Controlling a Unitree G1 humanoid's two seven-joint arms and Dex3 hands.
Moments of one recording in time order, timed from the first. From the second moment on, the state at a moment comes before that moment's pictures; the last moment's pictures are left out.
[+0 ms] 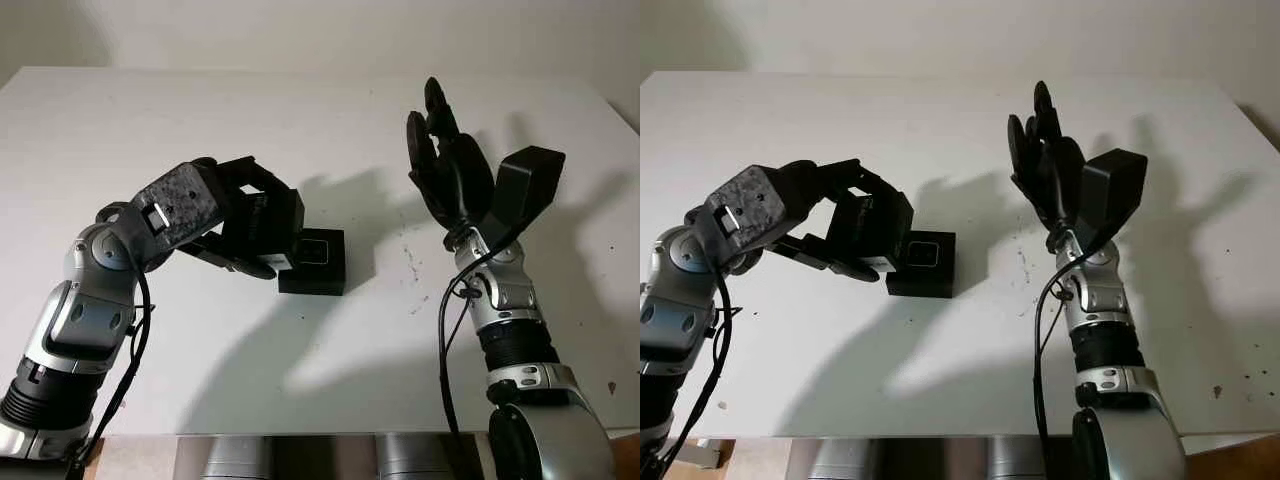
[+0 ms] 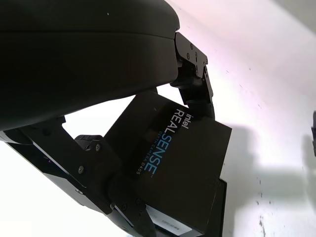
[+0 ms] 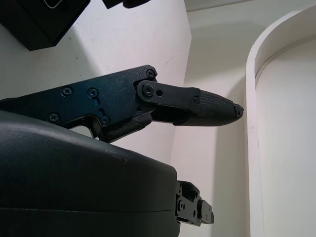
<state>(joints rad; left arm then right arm) -0.50 0.55 -0.12 -0.21 0.23 0.54 -0.51 -0.67 -0.18 -0.13 0.54 0.16 -0.06 0.21</state>
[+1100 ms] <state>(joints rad) -0.61 0.41 -0.21 -0.07 0.30 0.63 -0.45 -0.66 -0.15 -0.13 0.54 0.16 -0.07 0.19</state>
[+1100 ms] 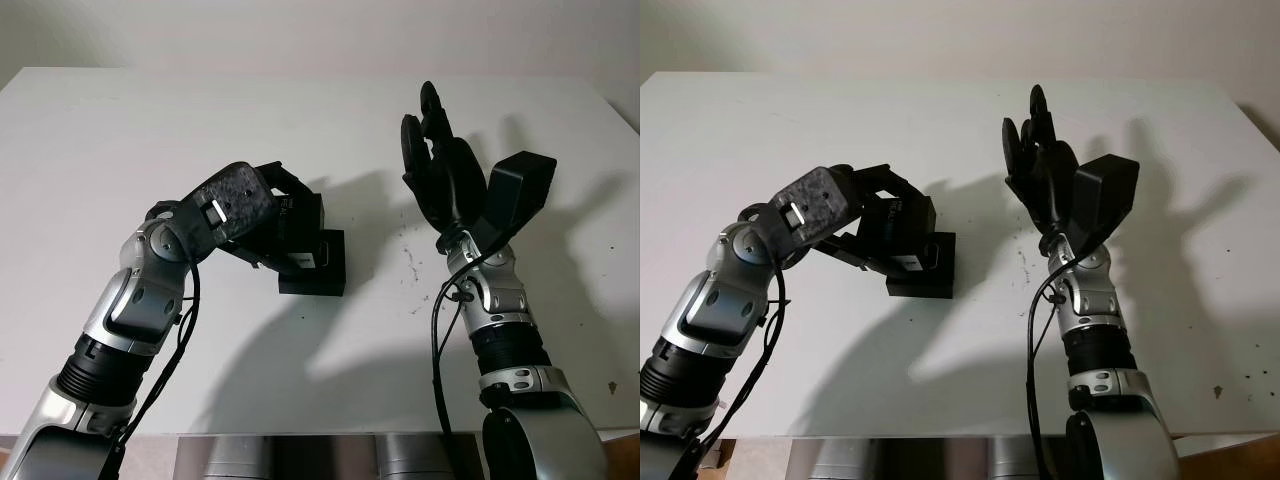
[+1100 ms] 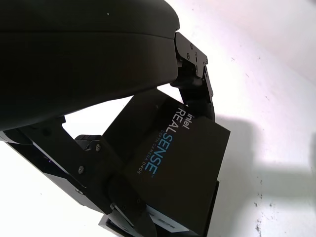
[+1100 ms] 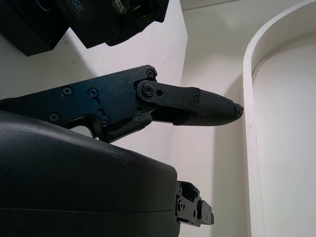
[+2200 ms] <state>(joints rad) -0.66 0.43 -0.25 -0.15 0.23 0.87 -0.53 -0.66 -0.13 -0.13 0.54 0.16 -0.10 0.20</state>
